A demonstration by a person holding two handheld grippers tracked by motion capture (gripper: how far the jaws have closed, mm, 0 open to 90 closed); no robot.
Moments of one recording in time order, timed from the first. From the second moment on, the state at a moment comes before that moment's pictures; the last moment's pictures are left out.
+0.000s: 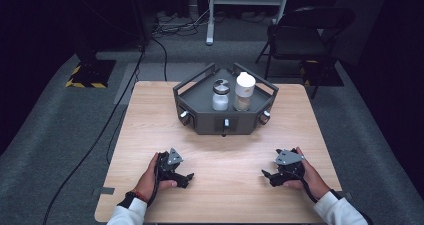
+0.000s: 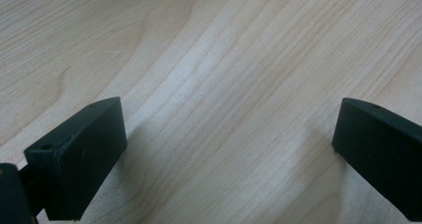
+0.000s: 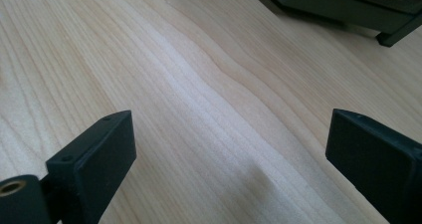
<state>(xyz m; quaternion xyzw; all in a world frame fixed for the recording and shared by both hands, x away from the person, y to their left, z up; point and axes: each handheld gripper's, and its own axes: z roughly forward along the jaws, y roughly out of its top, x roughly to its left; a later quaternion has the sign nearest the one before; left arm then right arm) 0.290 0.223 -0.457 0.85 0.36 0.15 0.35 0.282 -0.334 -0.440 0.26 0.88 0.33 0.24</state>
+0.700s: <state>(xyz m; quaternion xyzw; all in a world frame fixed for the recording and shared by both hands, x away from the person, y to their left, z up) 0.290 0.223 -0.457 0.85 0.36 0.15 0.35 0.294 -0.346 -0.451 0.28 0.87 0.34 0.21</state>
